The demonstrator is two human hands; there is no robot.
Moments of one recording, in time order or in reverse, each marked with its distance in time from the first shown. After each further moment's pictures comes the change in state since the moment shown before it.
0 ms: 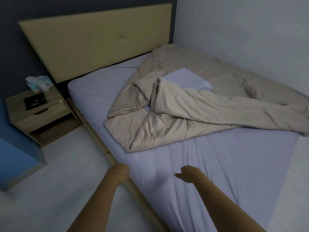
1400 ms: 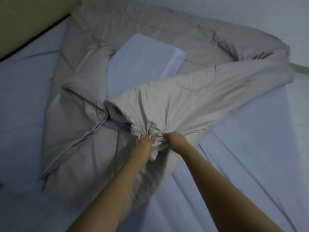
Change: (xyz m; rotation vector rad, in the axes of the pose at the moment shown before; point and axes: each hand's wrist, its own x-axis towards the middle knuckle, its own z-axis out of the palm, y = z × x) left_hand 0.425 0.136 -0.126 0.476 0.166 0.600; right_hand 0.345 -0.005 -0.177 0.277 0.370 0.082
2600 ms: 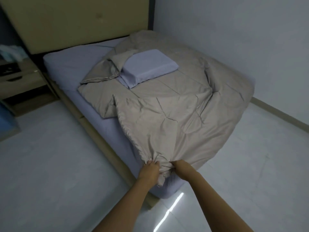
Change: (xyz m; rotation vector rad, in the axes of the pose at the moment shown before) left_hand -0.419 0.640 0.117 -0.312 0.055 -0.381; right_hand -0.619 0.356 0.119 -0.024 -0.113 -0.266
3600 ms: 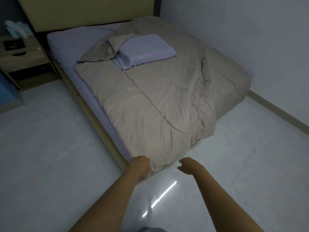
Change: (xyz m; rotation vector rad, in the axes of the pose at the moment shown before) left_hand -0.058 0.134 0.060 0.025 -0.229 -0.102; right_hand -0.122 0.161 -0.002 -0.255 -0.270 0.200
